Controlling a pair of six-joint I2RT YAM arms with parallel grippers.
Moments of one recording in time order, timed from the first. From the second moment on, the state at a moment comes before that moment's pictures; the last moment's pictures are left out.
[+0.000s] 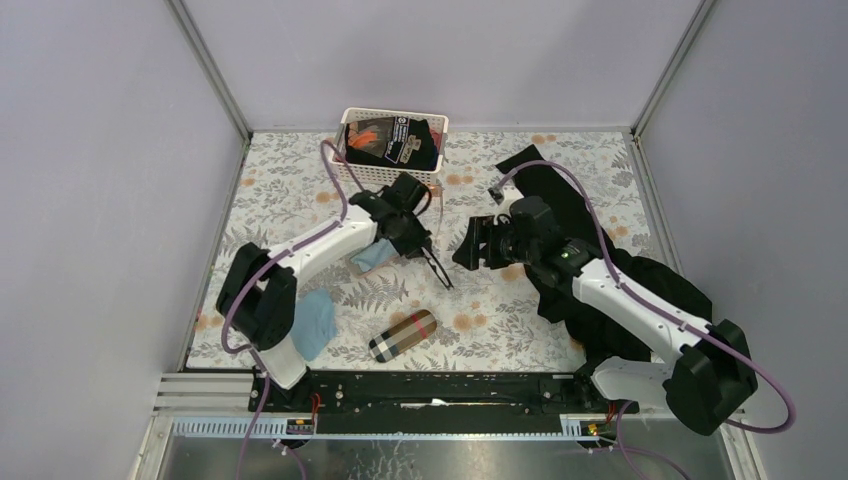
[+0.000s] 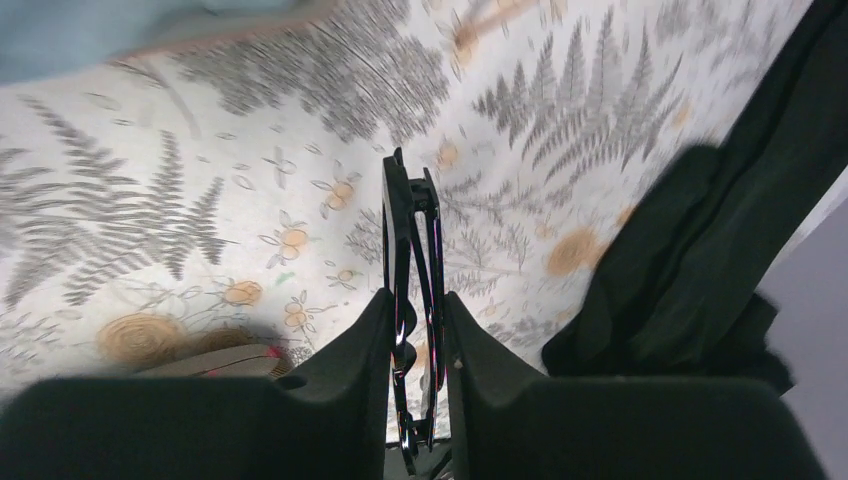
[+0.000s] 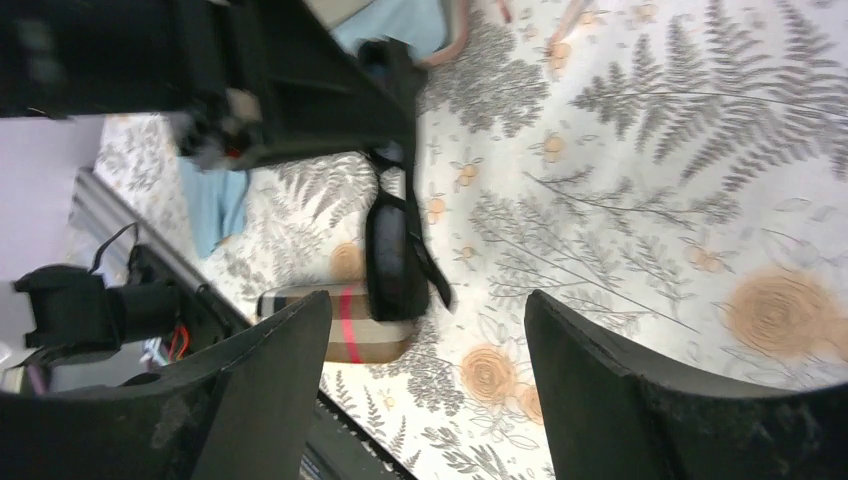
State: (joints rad) left arm -0.64 1.72 1.29 -0.69 0.02 -1.20; right arm 0.62 1.22 0.85 -0.25 -0.27 0.49
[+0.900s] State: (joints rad) left arm -0.37 1.62 1.31 -1.04 -0.21 -1.80; right arm 0.62 1.16 0.83 -0.36 -0.20 0.49
